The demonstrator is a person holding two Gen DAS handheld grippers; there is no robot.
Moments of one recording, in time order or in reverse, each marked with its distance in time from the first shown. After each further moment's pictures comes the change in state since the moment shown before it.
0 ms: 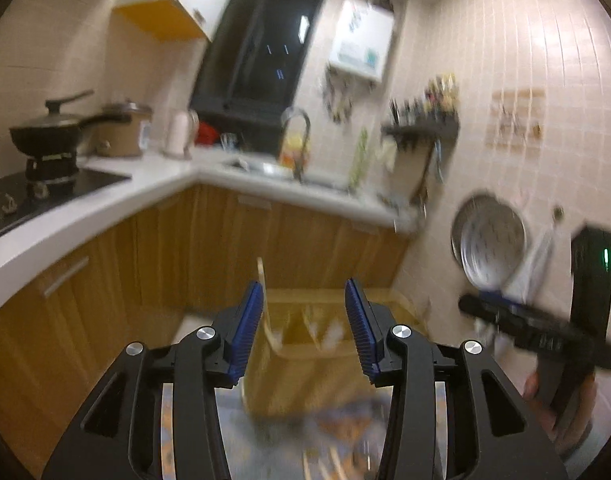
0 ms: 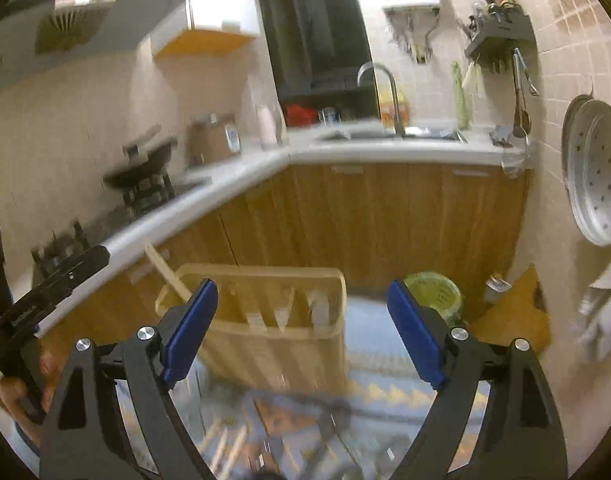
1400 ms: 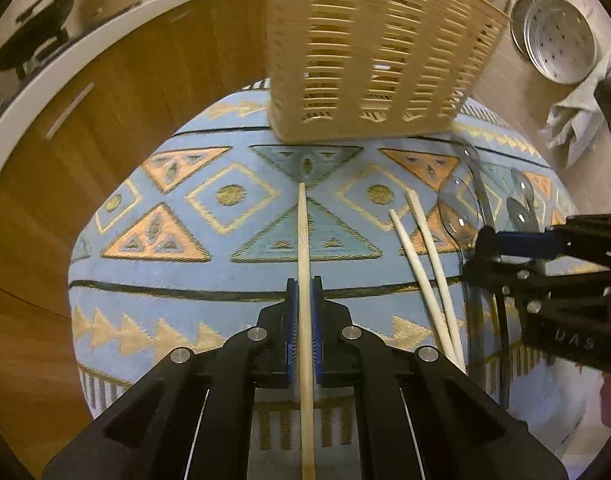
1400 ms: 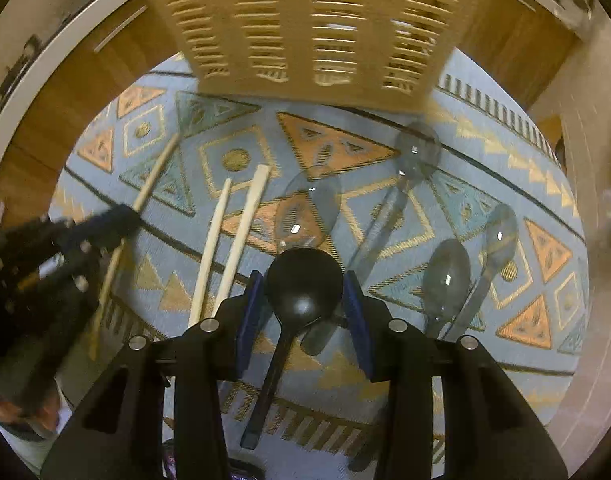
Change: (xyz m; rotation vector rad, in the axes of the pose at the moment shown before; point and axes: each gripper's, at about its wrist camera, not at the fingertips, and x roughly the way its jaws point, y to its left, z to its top) left arm 0.056 0.021 -0.138 0.082 0.699 0.197; right arm 0.109 0.084 -0.146 -0.090 0.758 -0.045
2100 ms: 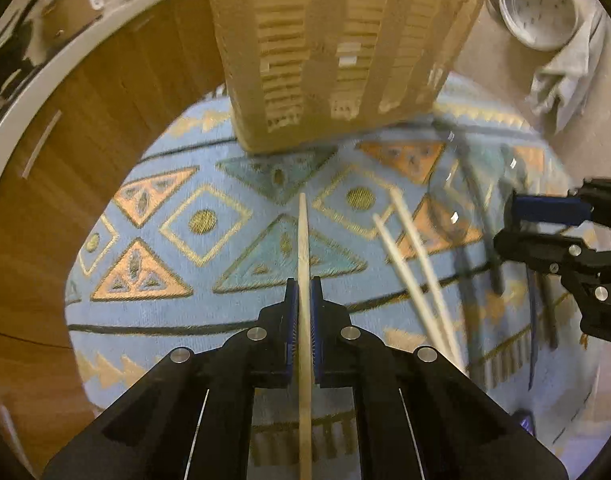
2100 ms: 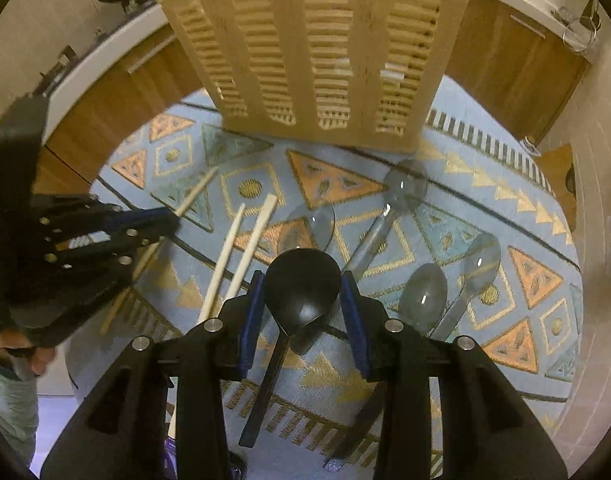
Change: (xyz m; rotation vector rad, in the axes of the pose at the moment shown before) left arm 0.001 -0.016 0.012 0.112 0.014 -0.032; right arm -0.042 -0.043 -0.014 -0.032 -0.164 0.113
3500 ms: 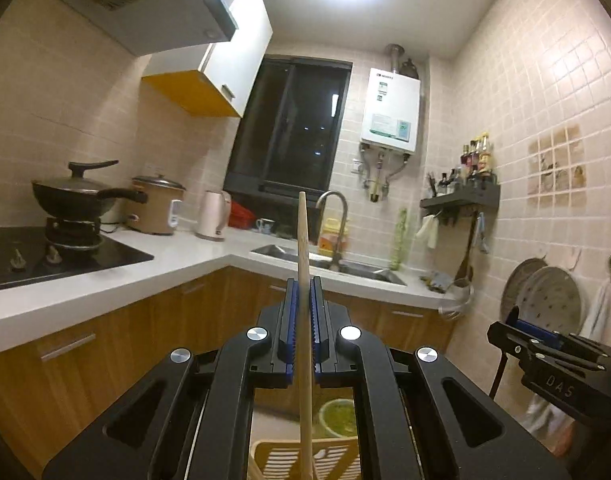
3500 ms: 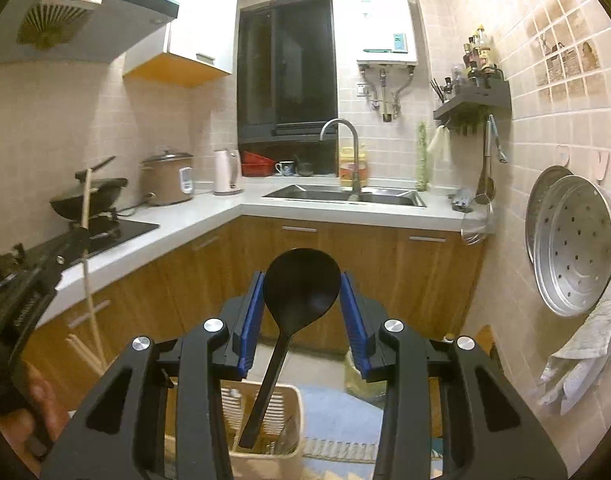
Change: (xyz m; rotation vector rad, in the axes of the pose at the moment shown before) left arm -0.125 -0.006 0.133 -0.269 -1.074 0.111; right arm -0.118 -0.051 0.143 0.078 -0.846 -0.320
